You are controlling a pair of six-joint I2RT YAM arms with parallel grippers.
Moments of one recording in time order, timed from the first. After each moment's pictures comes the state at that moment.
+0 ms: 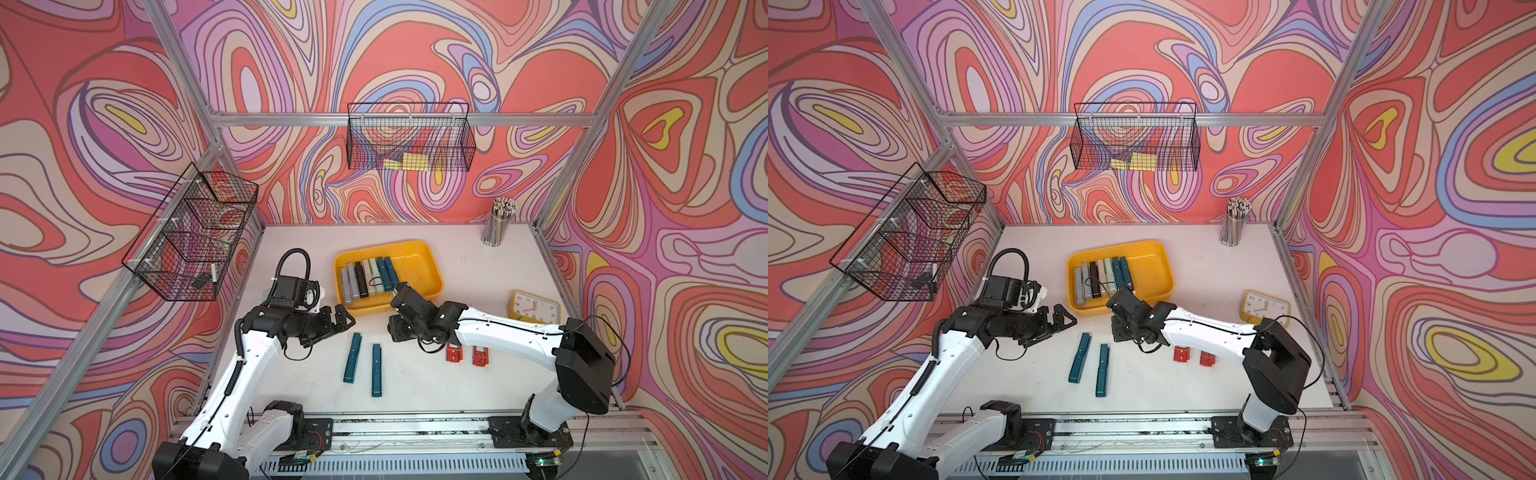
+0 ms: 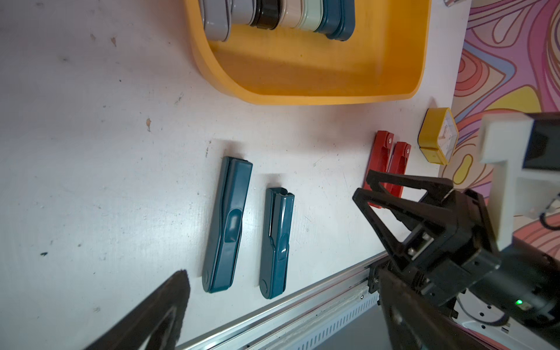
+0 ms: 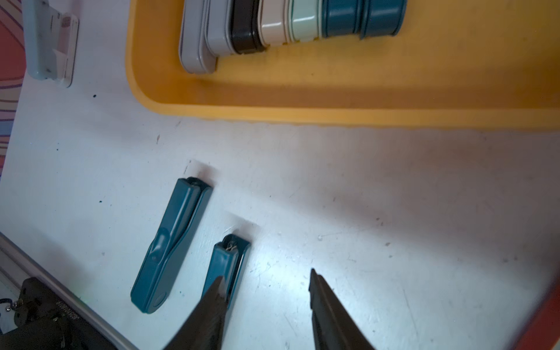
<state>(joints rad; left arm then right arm) -0.15 1.01 0.89 -1.00 0.49 -0.48 1.01 1.64 1.15 -0.48 0.10 0.71</state>
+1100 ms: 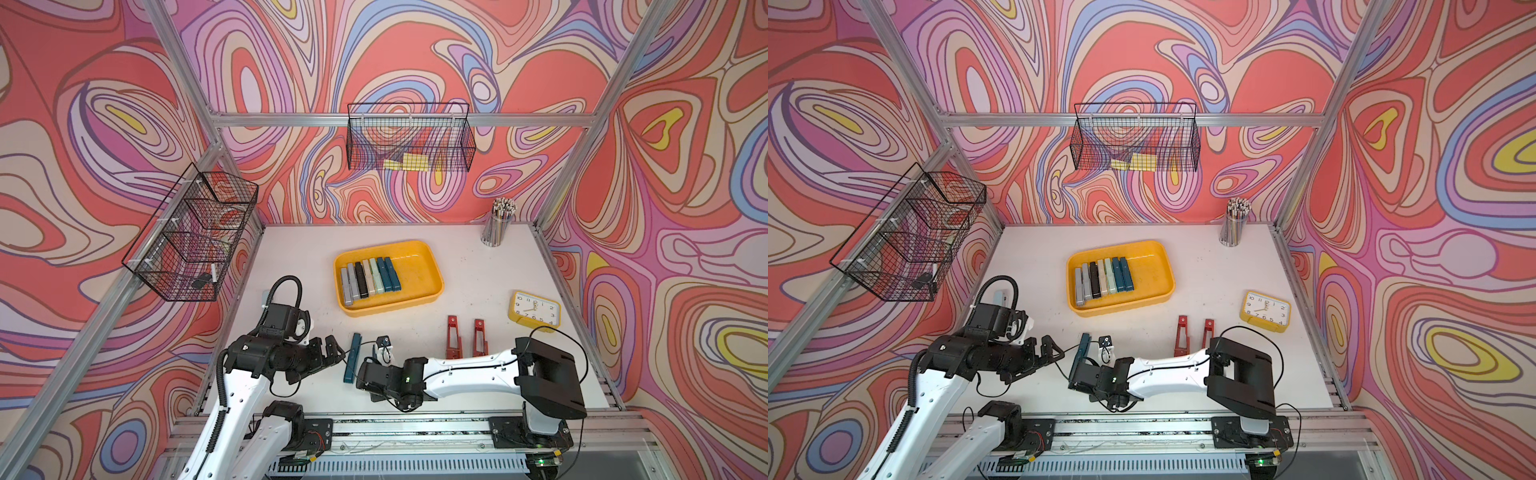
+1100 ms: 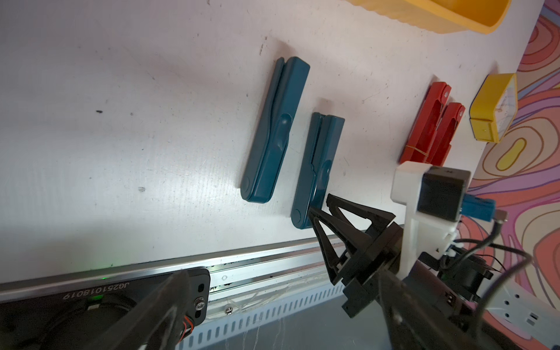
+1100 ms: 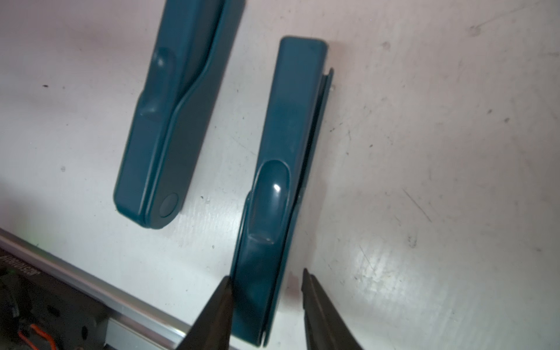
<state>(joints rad) -0.16 0.76 0.82 -1.28 0.40 -0.52 1.36 1.81 1.15 -0.50 0.27 1.11</state>
